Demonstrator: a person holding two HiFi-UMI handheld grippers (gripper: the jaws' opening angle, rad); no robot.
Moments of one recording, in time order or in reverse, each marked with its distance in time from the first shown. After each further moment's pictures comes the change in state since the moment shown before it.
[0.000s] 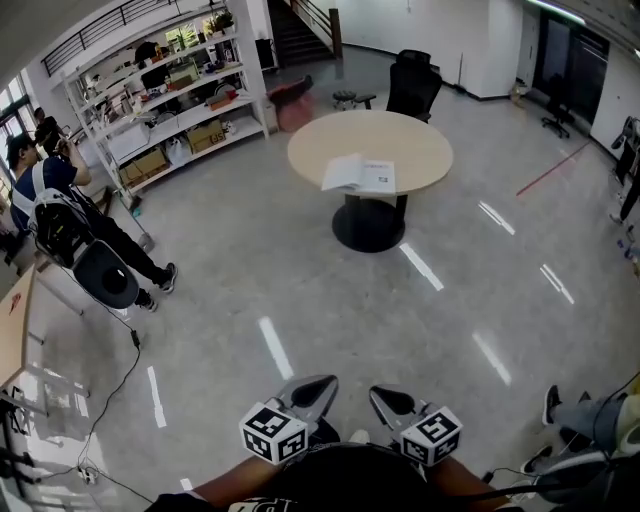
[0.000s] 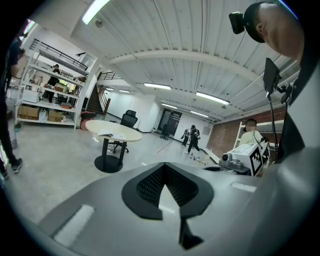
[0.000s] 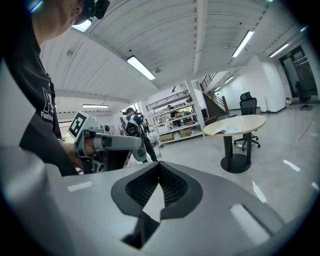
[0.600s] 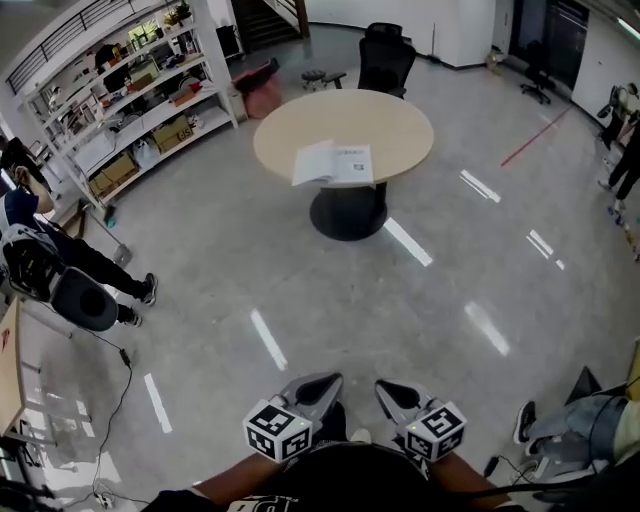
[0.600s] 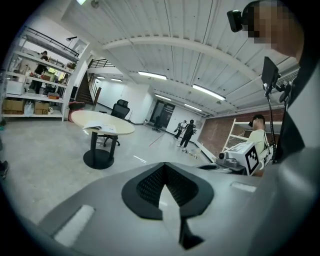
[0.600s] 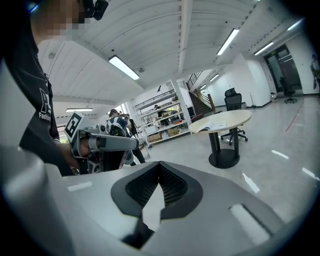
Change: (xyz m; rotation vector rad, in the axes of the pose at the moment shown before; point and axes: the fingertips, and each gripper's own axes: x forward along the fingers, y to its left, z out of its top) left arm 0.094 0.045 0.011 0.000 0.106 -0.103; right arm 0.037 -0.098 0.005 0.101 0.006 -0.110
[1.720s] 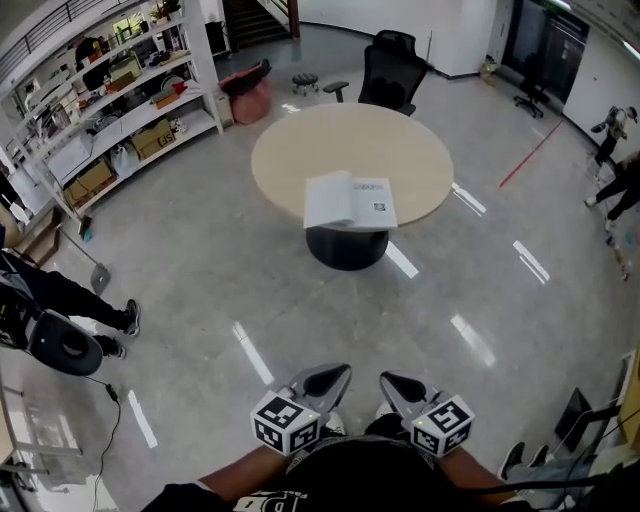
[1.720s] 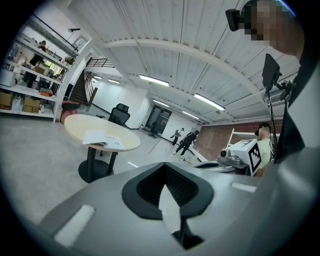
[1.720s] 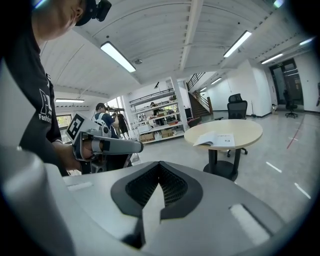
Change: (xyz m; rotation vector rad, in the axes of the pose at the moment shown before) left arm 0.066 0.226 0.147 -0.022 -0.057 -0.101; right arm 0.219 -0.078 0.149 -0.082 0.024 -0.082
